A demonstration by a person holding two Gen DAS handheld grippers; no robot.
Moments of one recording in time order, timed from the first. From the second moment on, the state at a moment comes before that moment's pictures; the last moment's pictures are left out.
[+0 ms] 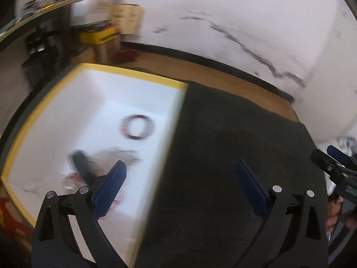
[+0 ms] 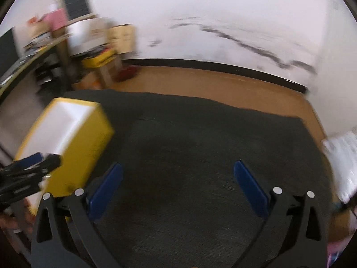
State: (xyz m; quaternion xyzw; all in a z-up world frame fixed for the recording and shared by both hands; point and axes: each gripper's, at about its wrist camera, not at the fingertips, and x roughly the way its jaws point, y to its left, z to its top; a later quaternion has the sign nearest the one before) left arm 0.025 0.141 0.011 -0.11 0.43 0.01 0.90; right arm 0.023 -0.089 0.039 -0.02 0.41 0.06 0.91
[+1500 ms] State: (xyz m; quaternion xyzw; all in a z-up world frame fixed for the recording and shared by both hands) left arm 0.050 0.021 -0.025 -0.03 0.46 -0.04 0.88; right arm 0.006 -0.184 -0.012 0.02 0.45 -0.01 0.90
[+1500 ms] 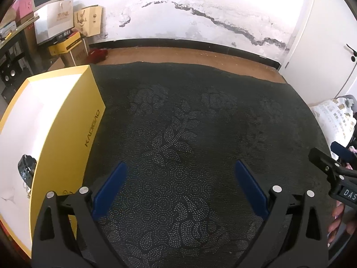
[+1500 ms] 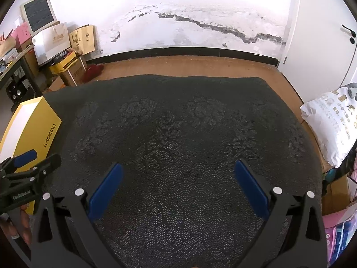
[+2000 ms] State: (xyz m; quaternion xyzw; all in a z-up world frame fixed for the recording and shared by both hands) left arm 0.047 0.027 -0.023 -0.02 0.46 -0.03 0.89; right arm 0.014 -0.177 -0.015 0.02 0.45 -0.01 0.89
